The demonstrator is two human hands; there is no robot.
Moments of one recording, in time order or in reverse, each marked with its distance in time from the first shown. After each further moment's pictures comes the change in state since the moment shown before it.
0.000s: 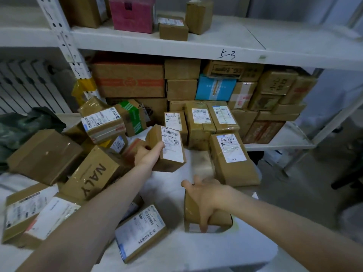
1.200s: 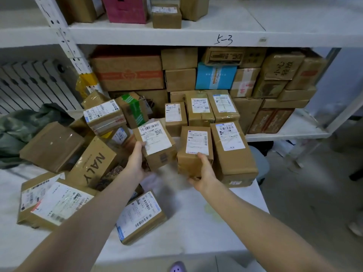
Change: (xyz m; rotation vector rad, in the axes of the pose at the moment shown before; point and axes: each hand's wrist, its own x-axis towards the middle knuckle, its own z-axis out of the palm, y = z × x) left_hand -0.036 -0.031 -0.004 -0.518 -0.107 -0.200; right_hand 0.069 0.023 0.054 2.649 0.472 0.398
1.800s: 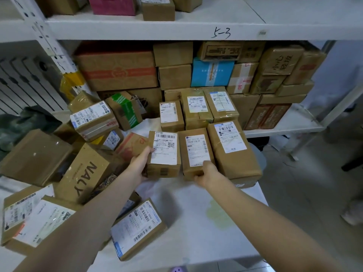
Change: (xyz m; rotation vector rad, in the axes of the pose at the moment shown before) left_hand 0.064 -0.004 -0.006 0.295 -0.098 -0.093; right_hand 0.034 -0.015 0.014 -0.051 0.122 0.078
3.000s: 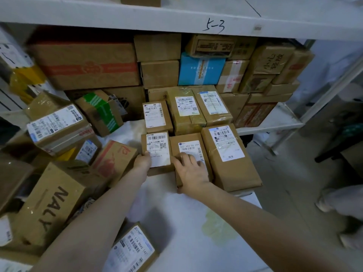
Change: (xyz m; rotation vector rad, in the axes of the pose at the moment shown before) left_hand 0.107 0.005 0.058 0.366 0.160 0.029; right_hand 0.036 -0.009 0.020 -2.210 0.067 -1.034
